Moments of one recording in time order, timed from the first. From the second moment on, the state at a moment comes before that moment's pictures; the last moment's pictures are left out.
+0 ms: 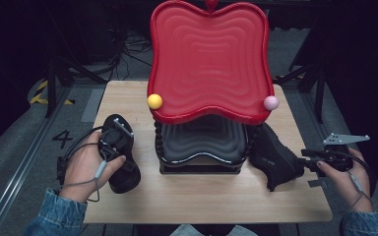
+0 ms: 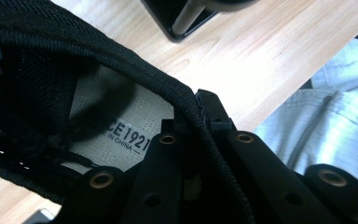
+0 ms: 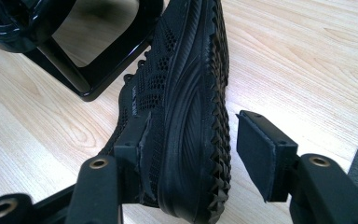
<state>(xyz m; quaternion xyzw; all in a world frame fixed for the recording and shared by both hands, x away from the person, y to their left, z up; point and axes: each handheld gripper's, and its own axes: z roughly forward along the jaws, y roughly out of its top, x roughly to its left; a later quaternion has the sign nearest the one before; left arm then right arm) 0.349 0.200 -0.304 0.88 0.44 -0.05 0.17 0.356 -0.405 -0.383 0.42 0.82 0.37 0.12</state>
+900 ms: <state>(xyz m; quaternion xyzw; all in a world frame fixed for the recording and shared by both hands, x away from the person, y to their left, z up) 0.347 0.182 -0.195 0.90 0.39 0.03 0.18 0.354 -0.410 -0.384 0.43 0.82 0.36 0.12</state>
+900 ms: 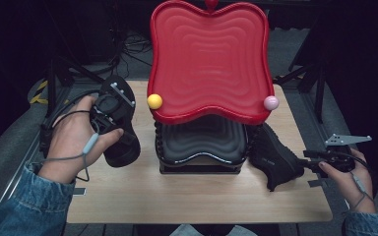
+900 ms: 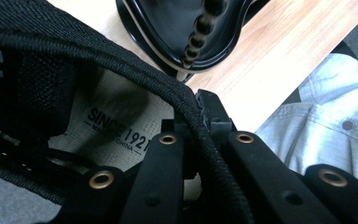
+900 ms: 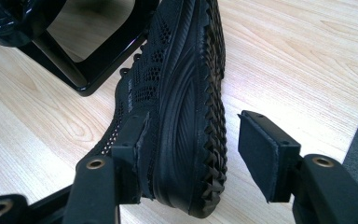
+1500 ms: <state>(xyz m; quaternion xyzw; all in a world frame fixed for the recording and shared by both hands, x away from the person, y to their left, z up) 0.337 0.172 -0.124 0.91 0.35 0.09 0.19 0.342 -0.421 -0.385 0.44 0.81 0.36 0.12</state>
